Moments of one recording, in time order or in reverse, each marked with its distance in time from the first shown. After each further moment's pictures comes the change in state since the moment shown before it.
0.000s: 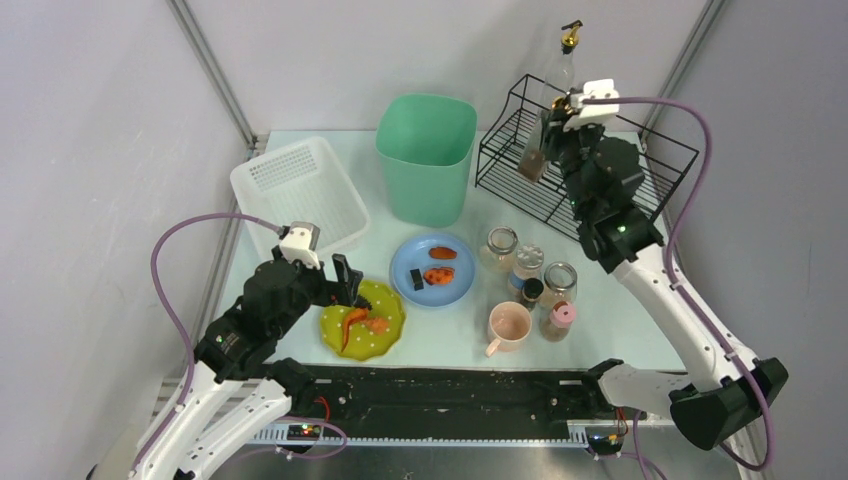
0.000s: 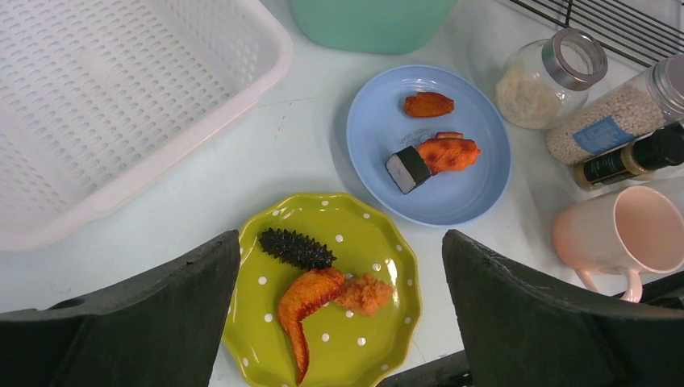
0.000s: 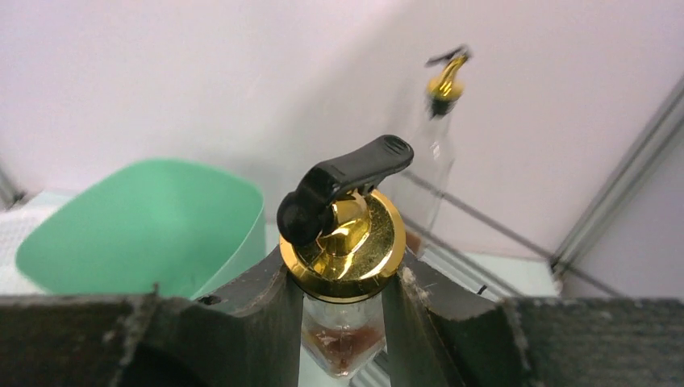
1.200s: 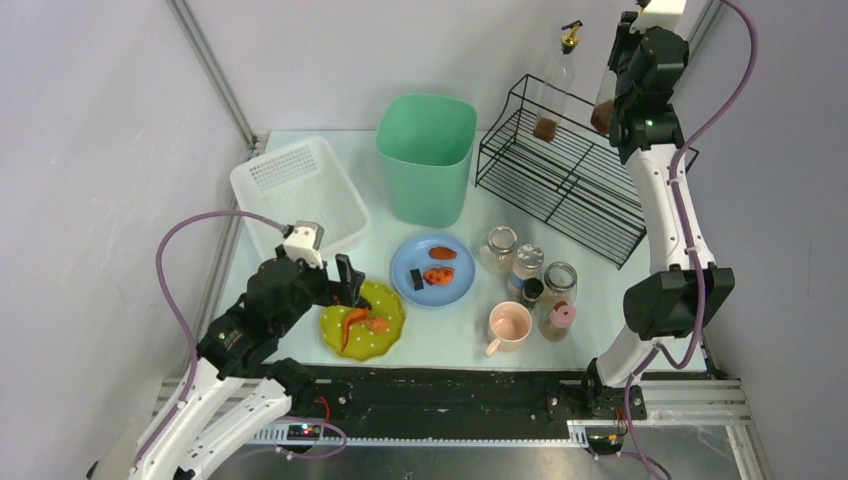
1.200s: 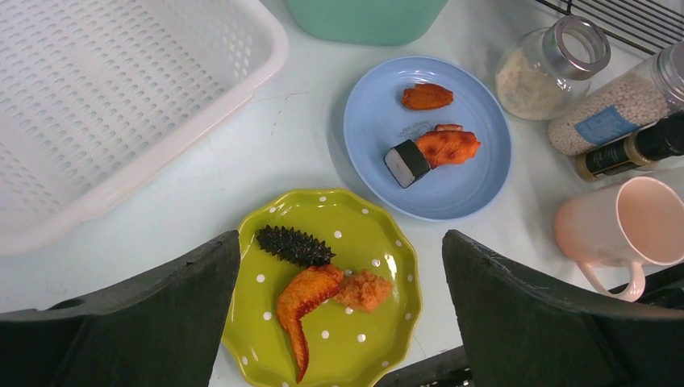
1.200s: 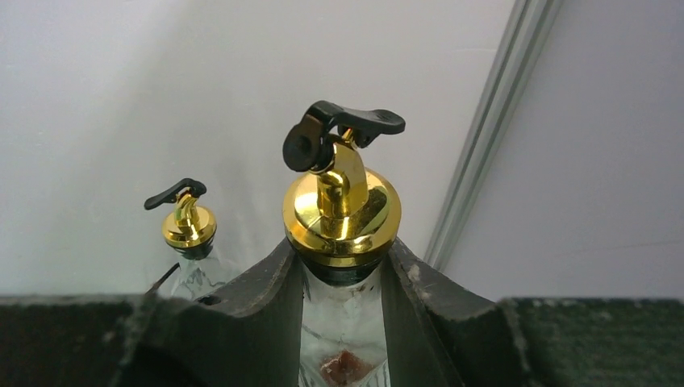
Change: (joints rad) left arm 0.000 0.017 0.000 0.000 0.017 0.008; right arm -0.409 0.522 0.676 -0.130 -0.019 -0.032
